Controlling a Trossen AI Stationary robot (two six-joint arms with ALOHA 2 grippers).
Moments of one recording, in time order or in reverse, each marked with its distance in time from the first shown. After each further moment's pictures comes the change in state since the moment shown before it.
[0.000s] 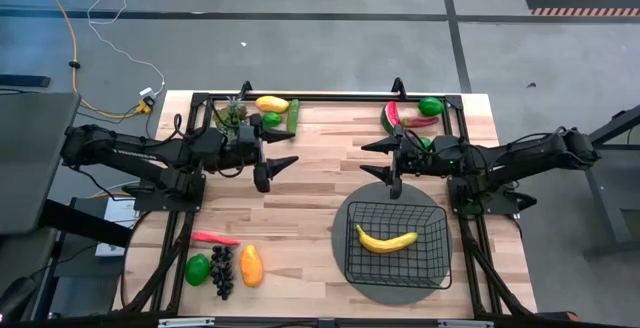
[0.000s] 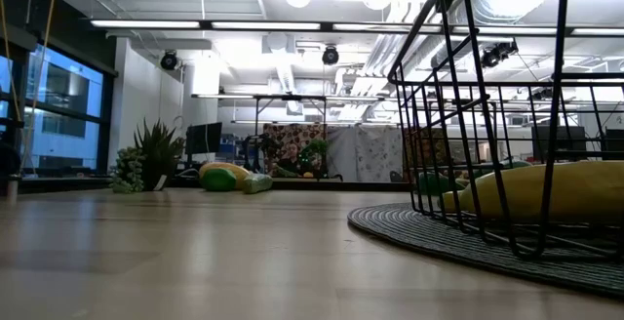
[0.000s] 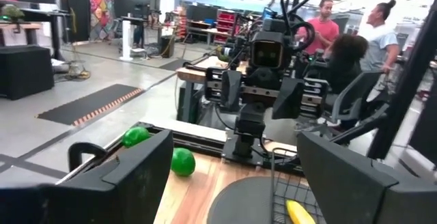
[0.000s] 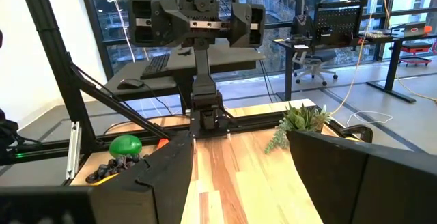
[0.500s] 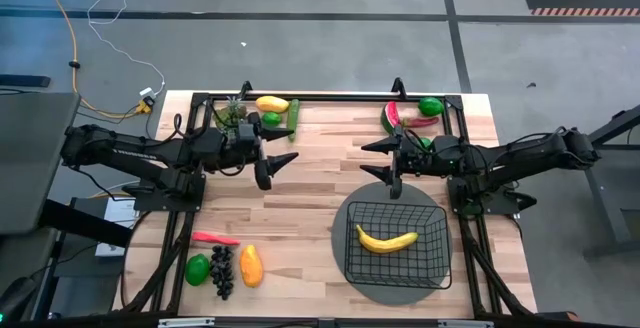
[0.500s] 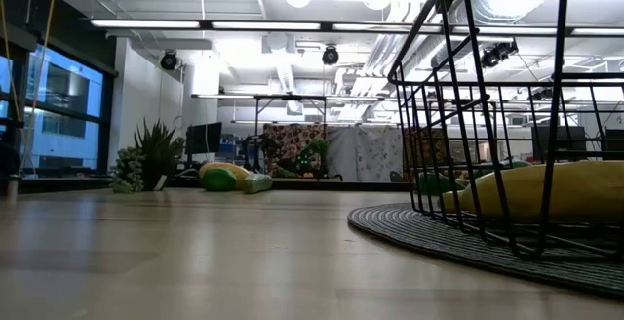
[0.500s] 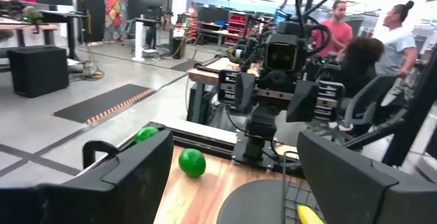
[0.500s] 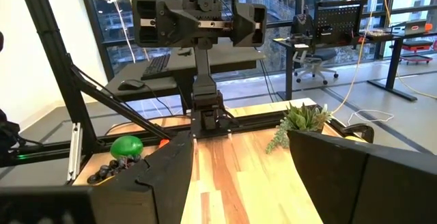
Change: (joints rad) left arm 0.000 0.000 0.000 0.000 -0.024 -0.001; right arm 0.000 0.000 0.000 0.000 0.000 0.008
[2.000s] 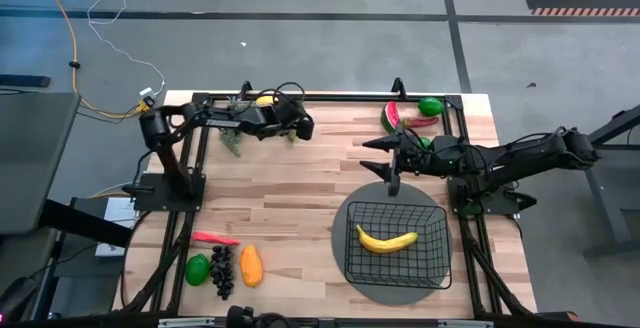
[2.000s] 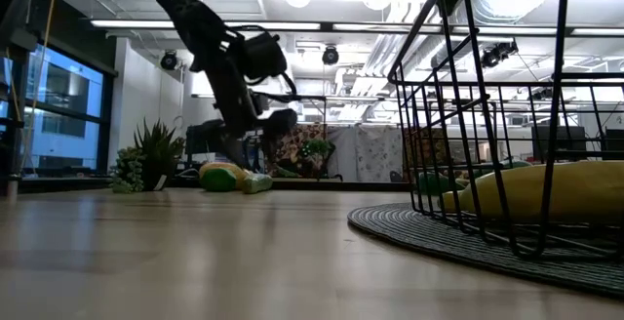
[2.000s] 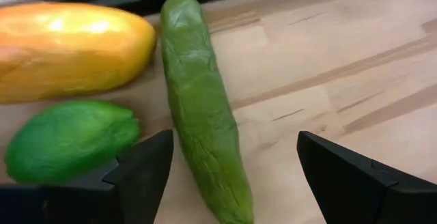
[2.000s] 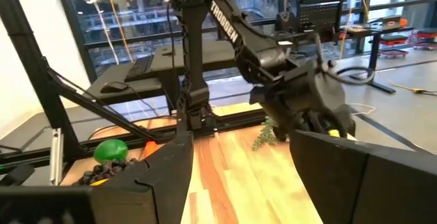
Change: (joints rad) left arm 0.532 0.771 0.274 -0.554 -0.079 -0.575; right arm 0.000 0.000 0.000 -0.012 0.068 0.019
